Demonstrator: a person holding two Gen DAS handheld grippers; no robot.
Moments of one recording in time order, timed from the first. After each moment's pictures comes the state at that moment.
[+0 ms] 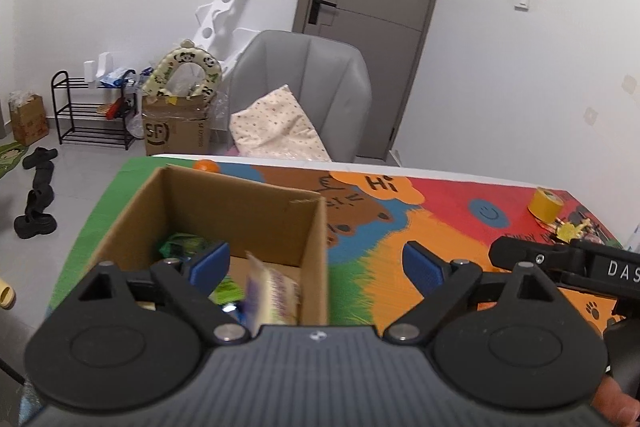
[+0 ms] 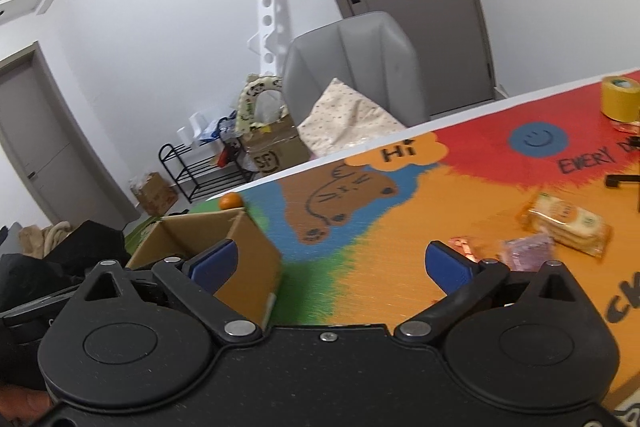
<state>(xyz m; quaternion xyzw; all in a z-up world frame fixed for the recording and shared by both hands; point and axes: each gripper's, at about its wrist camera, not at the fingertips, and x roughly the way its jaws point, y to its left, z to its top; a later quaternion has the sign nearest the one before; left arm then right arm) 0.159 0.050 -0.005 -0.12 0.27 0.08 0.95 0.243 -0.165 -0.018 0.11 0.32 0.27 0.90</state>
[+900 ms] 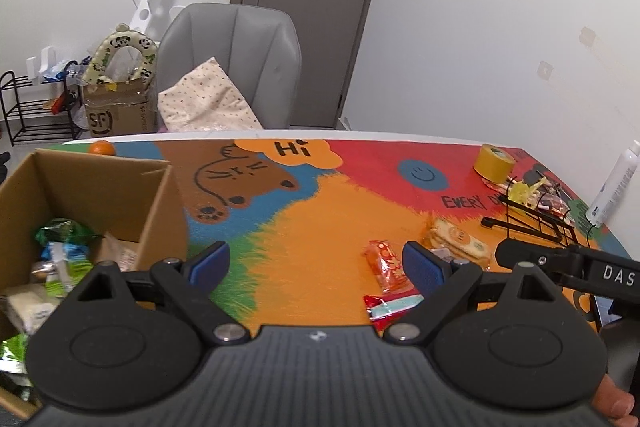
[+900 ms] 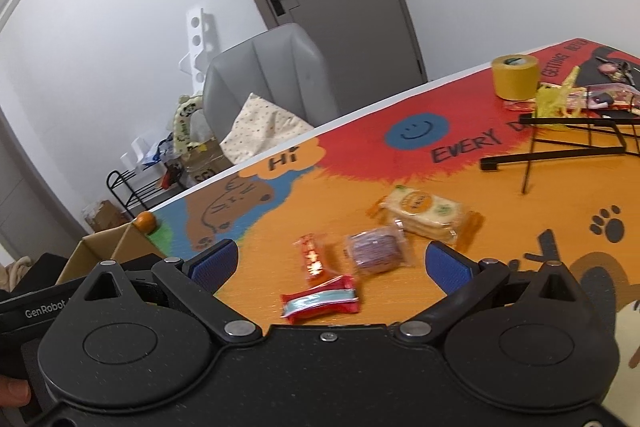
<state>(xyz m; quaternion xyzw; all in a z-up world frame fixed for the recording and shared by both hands) 0.207 -0.032 -0.025 -0.10 0.30 0.01 0.95 0.261 -0.267 -0.047 0.14 0.32 0.19 0.92</state>
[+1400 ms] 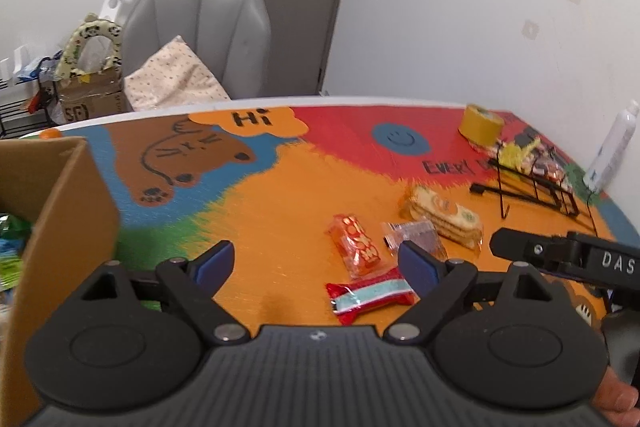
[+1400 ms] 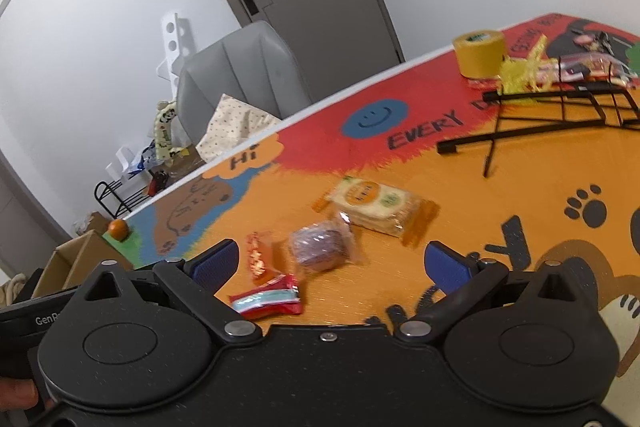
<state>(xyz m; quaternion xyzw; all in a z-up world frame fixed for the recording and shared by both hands) 0.244 -0.073 -0.059 -0.07 0.34 -0.02 0.94 0.282 -0.301 -0.081 0.17 0.34 0.16 0.91</state>
